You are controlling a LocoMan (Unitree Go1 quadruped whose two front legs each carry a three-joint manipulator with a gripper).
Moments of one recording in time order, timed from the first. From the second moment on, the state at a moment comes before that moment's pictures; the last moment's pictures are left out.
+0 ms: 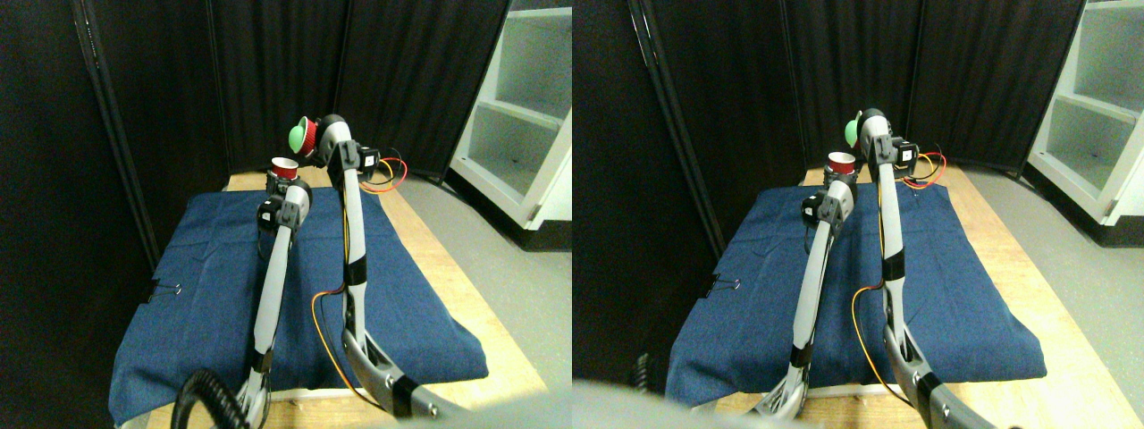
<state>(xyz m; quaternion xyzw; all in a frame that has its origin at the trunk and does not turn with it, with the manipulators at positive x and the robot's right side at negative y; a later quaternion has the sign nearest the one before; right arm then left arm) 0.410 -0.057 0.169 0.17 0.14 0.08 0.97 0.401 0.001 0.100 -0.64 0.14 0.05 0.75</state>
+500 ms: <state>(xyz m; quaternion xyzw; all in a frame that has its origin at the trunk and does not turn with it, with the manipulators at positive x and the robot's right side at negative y) 0.418 -0.057 0.168 0.12 0.12 0.13 0.98 0.409 -0.003 0.097 -0.65 0.14 0.05 0.75</state>
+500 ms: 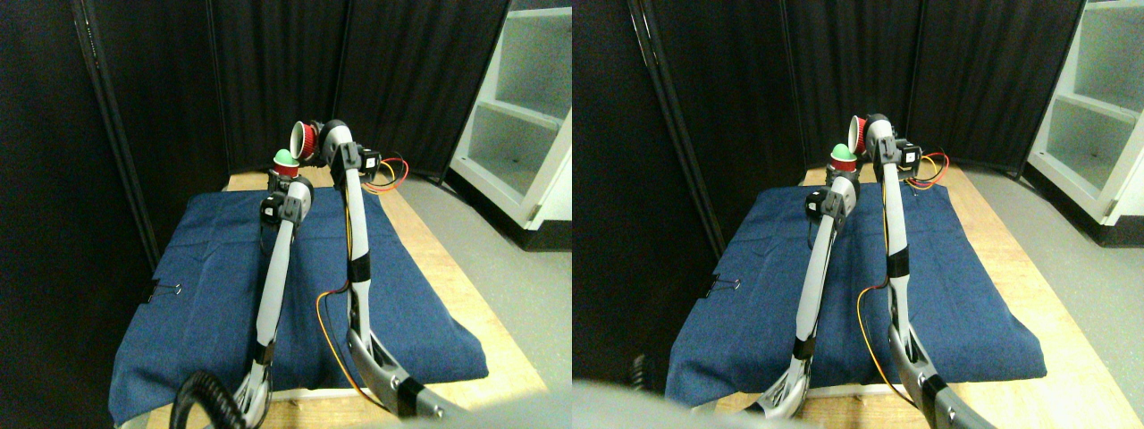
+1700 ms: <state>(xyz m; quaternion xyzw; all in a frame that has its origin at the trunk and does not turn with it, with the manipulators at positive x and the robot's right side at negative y) 0.452 -0.094 0.140 0.49 0.09 -0.07 0.86 0.429 0.018 0.099 -0.64 0.12 0.05 0.76</state>
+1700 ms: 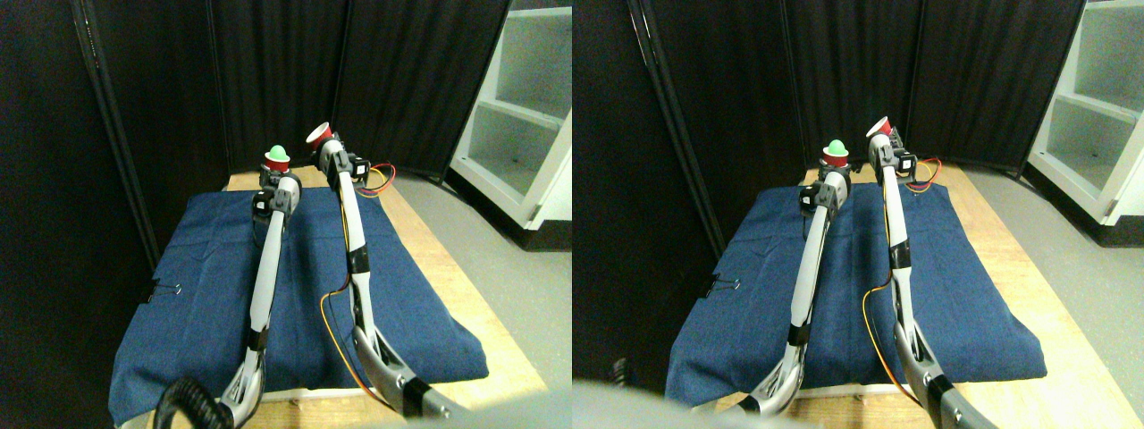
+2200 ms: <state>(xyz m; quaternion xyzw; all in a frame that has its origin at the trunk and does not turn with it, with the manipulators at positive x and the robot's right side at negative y) 0.447 -0.109 0.106 0.50 0.08 -0.07 0.86 0.435 0.042 0.094 -0.63 0.10 0.07 0.77</state>
